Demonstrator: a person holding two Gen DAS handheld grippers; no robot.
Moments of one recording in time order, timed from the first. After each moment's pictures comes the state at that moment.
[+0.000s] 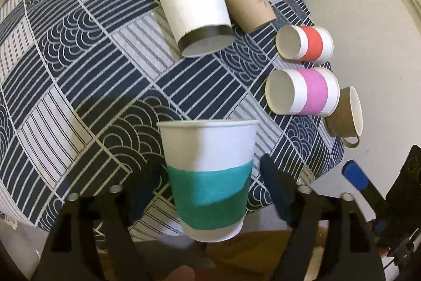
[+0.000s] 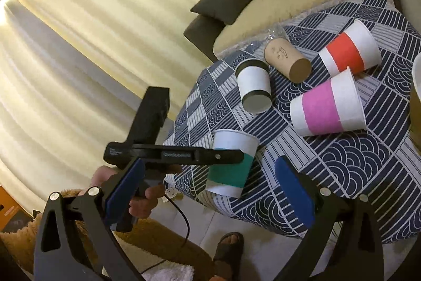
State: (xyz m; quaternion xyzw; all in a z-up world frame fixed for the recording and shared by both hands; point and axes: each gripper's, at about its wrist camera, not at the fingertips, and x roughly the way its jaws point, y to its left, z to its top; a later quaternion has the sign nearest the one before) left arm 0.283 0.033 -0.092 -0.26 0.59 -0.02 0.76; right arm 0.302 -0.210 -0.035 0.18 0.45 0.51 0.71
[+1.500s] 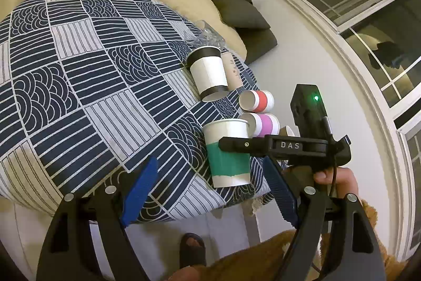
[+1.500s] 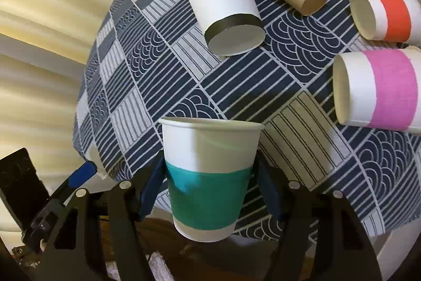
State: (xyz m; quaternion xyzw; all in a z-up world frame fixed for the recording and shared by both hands) left arm 0.138 0.141 -0.068 -0.37 0.37 -0.11 0.84; right arm 0.331 -0.046 -0.093 -0.03 0.66 0.32 0.68
